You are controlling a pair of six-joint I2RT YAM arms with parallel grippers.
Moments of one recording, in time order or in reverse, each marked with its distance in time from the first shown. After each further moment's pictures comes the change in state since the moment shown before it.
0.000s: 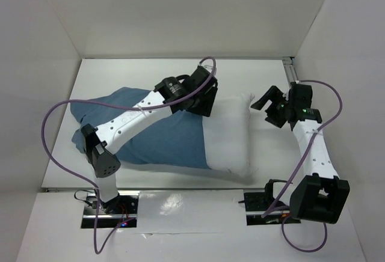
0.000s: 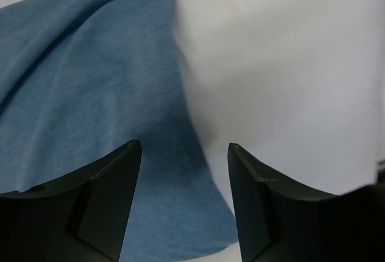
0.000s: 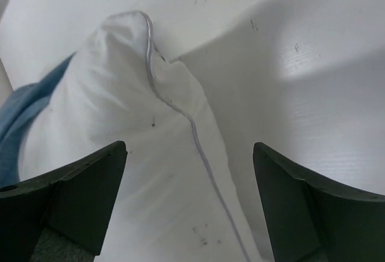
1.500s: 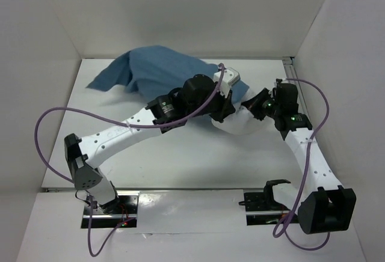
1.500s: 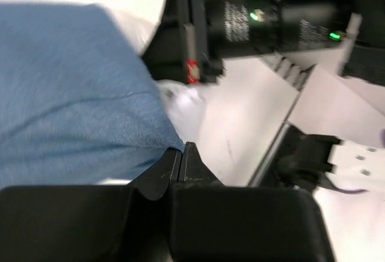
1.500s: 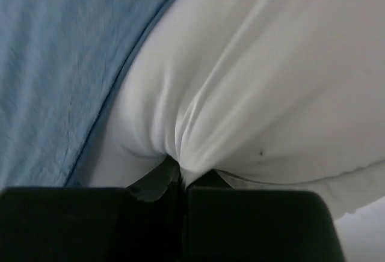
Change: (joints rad) left arm -0.137 -0.174 -0.279 0.609 0.258 0.192; right arm 0.237 -0.093 -0.078 0.174 -0.062 0.257
